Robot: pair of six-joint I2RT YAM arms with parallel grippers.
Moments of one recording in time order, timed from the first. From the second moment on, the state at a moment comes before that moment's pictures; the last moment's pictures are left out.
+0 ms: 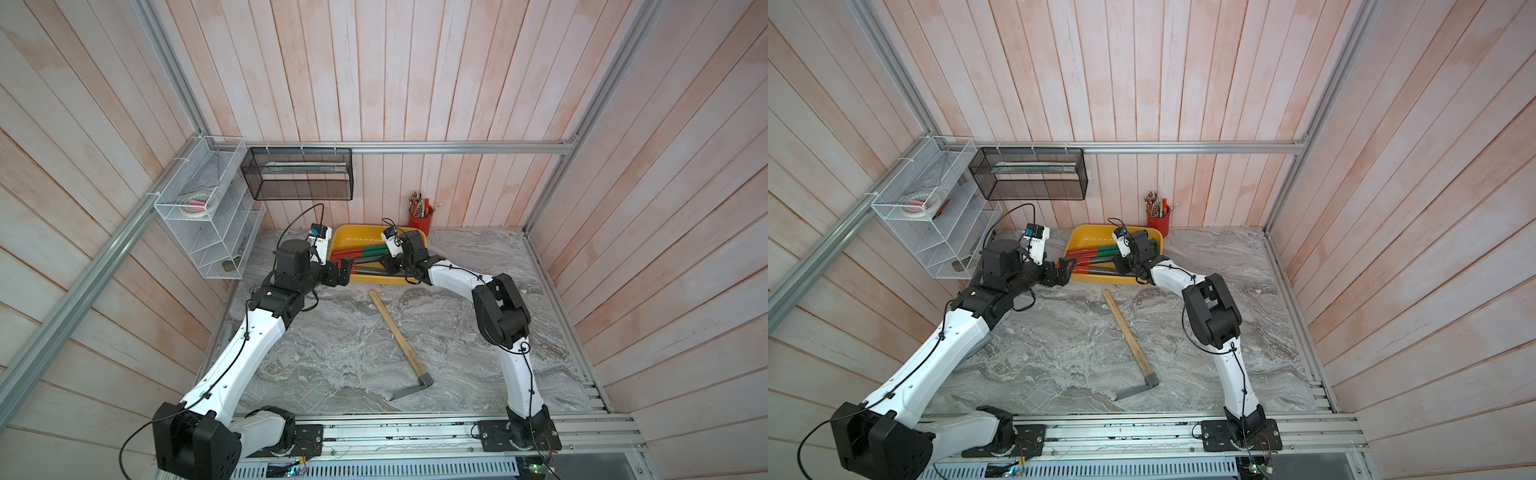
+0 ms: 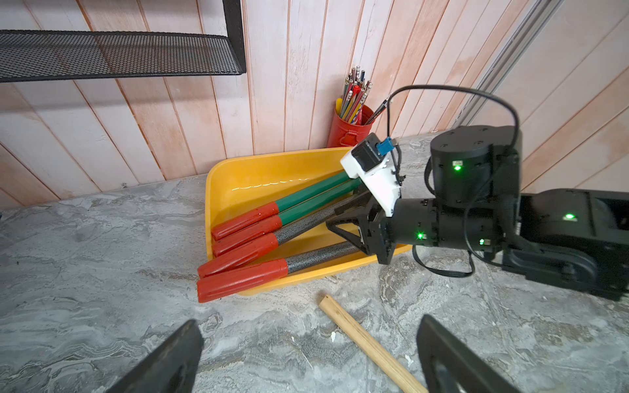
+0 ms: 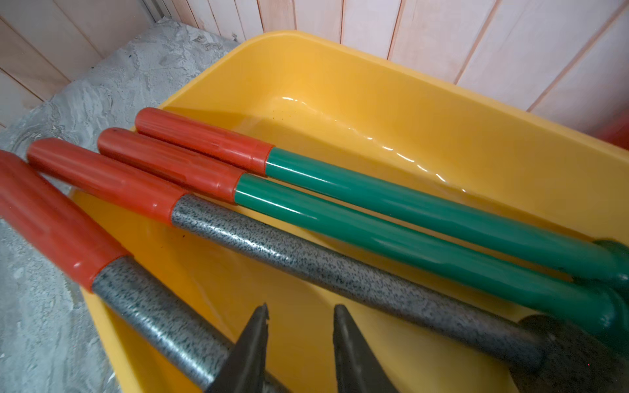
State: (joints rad) left arm -0.28 1.22 1.11 -0.32 0.15 -0.06; right arm 0.58 2.28 1.74 -0.05 -0.18 0.06
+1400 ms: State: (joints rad) left arm -0.26 1.33 1.04 -0.15 0.12 -0.10; right arm 0.72 1.52 1.14 -0.22 -0.20 0.04
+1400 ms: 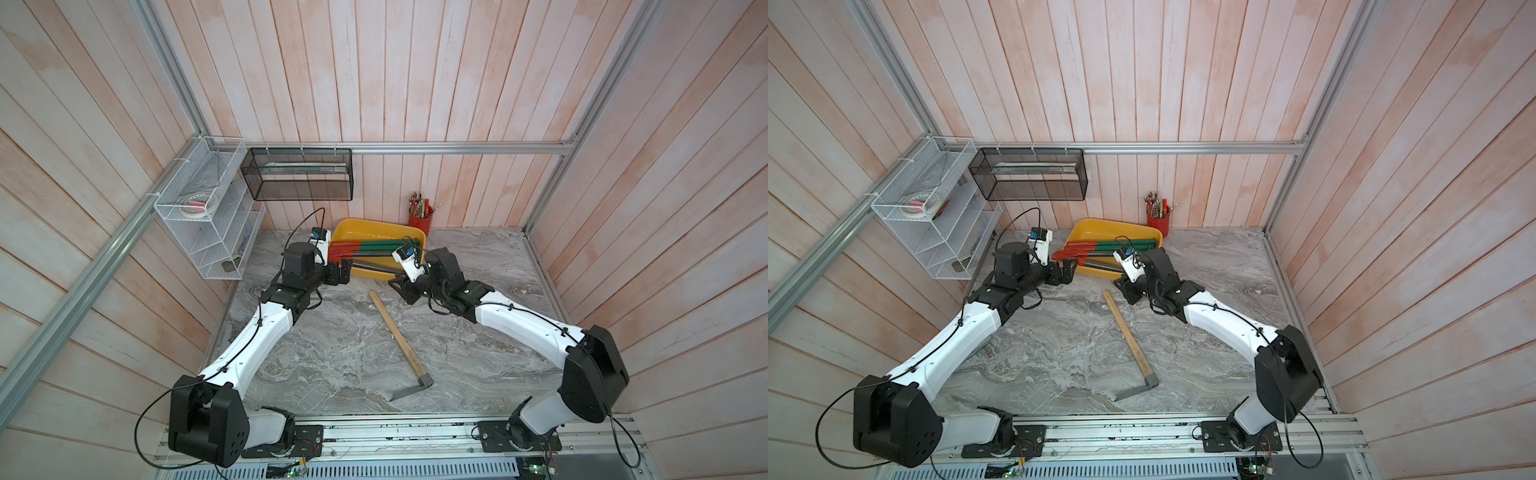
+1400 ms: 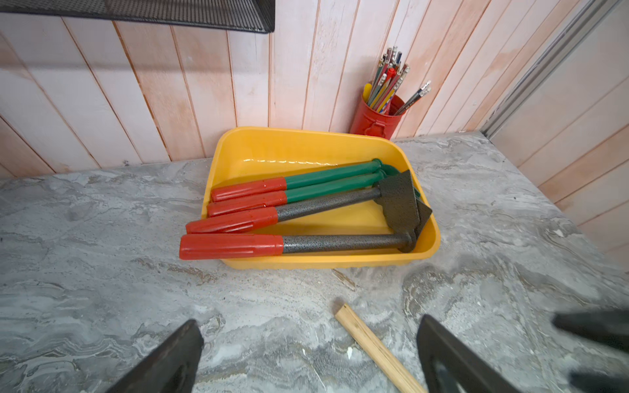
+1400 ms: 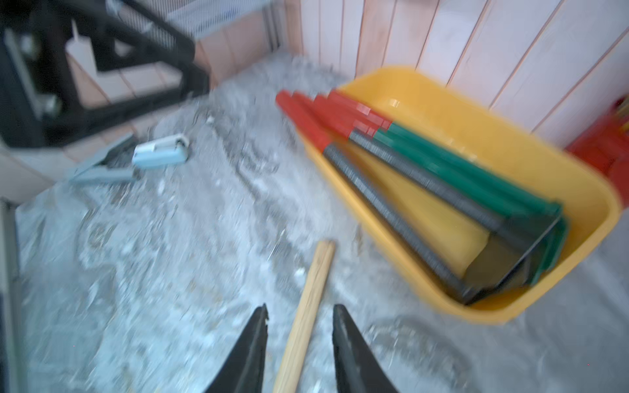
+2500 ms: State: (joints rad) left arm -0.31 1.43 1.02 0.02 0.01 -0.10; right arm 1.25 1.45 0.94 -0.69 -0.11 1.45
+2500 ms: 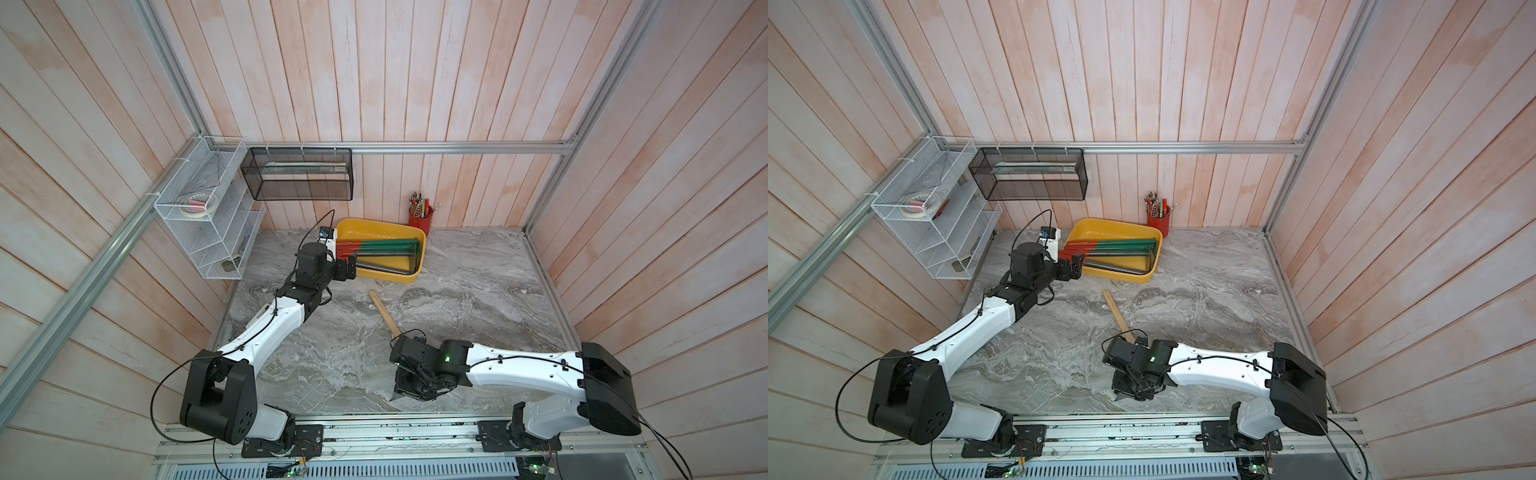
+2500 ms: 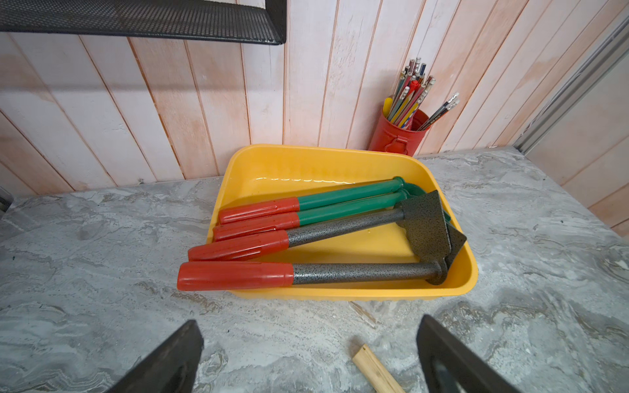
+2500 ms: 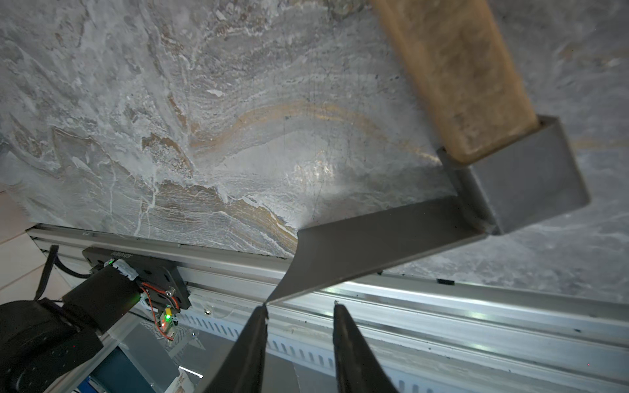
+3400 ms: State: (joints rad) left arm -0.29 1.45 1.00 0.05 0.17 -0.12; right arm 1.14 1.41 0.69 -0.40 -0.18 1.56
